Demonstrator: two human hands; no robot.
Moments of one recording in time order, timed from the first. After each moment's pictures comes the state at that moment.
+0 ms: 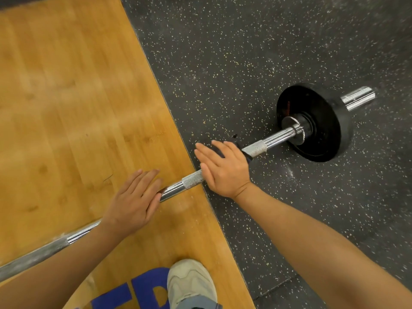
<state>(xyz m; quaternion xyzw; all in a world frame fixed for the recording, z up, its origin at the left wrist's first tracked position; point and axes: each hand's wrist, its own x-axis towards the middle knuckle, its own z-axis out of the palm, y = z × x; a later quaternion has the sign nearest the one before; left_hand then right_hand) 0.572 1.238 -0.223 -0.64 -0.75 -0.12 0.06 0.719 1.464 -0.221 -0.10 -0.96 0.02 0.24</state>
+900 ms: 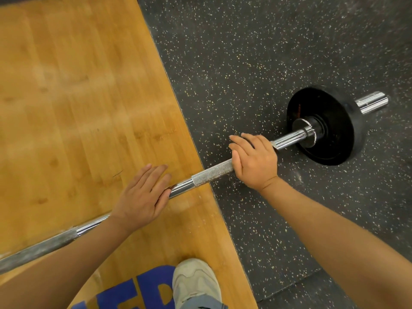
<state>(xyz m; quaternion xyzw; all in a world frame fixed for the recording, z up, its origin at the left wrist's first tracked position) 0.568 1.241 -0.224 -0.63 -0.76 -0.14 0.07 0.734 1.508 -0.220 -0.12 -0.97 -0.02 0.23</state>
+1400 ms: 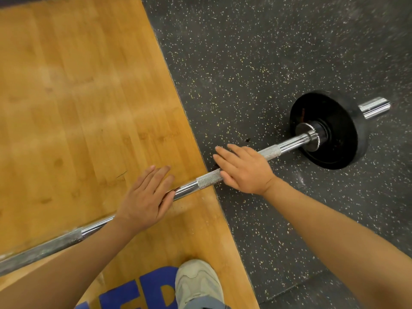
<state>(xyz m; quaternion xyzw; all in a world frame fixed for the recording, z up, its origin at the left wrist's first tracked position) 0.570 1.240 -0.221 -0.62 -0.77 -0.14 0.07 0.725 1.501 -0.219 0.06 -0.98 -0.03 0.18</state>
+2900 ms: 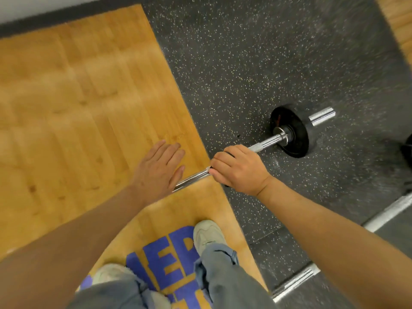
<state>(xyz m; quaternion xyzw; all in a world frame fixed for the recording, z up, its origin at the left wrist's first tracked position) 0.523 1.248 -0.057 -0.66 -0.74 -0.13 0.03 0.695 1.433 -0.038 0.04 -0.97 0.01 0.23</state>
